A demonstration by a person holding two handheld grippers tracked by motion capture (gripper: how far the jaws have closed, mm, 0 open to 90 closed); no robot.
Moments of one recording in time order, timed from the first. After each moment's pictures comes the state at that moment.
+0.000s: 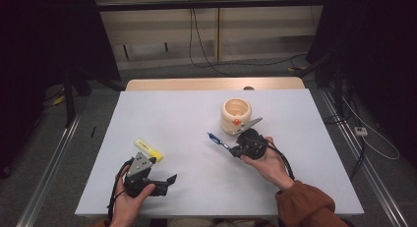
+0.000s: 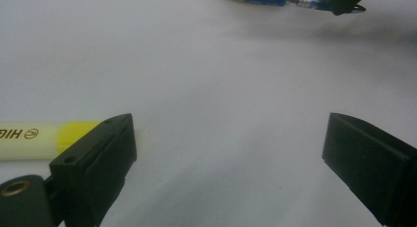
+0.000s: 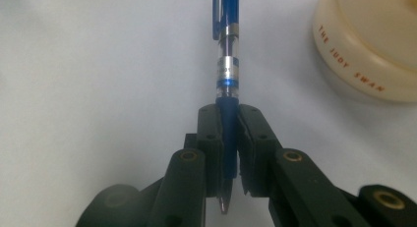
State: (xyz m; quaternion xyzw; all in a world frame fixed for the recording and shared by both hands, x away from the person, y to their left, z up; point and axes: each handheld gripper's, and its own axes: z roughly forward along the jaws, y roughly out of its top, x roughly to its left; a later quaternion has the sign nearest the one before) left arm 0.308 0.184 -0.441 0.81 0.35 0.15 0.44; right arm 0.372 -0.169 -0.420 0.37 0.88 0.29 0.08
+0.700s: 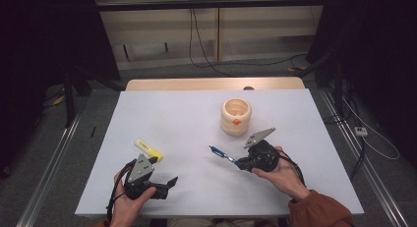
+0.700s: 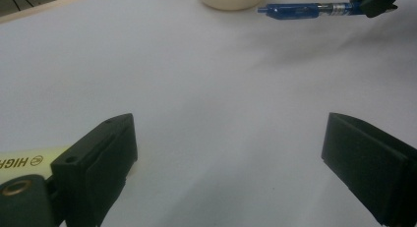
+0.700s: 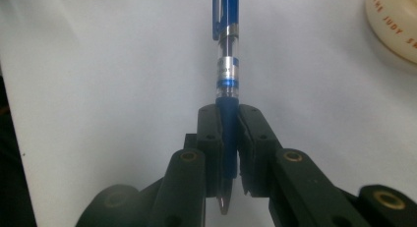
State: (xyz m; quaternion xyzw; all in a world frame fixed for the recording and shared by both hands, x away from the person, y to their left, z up) left arm 0.301 0.178 -0.435 0.82 0.29 0.18 0.45; right arm 0.337 -0.189 -0.416 0.31 0.89 0.32 0.04
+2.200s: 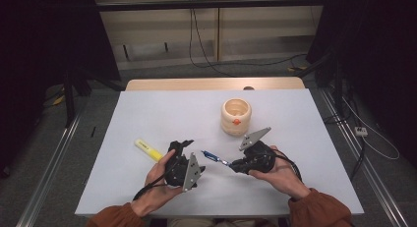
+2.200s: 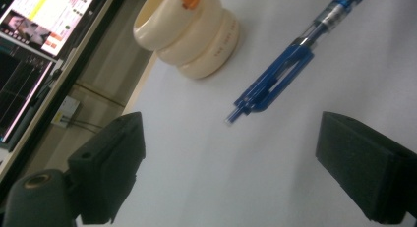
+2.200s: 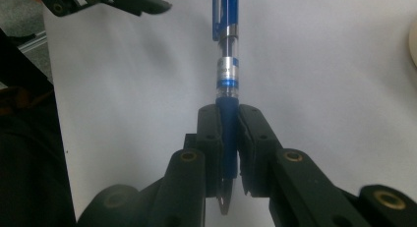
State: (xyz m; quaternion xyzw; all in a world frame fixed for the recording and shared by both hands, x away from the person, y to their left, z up) left arm 0.315 0.078 -0.426 0.86 0.01 0.39 0.33; right arm 0.335 -0.177 -0.406 0.26 0.90 0.34 0.02
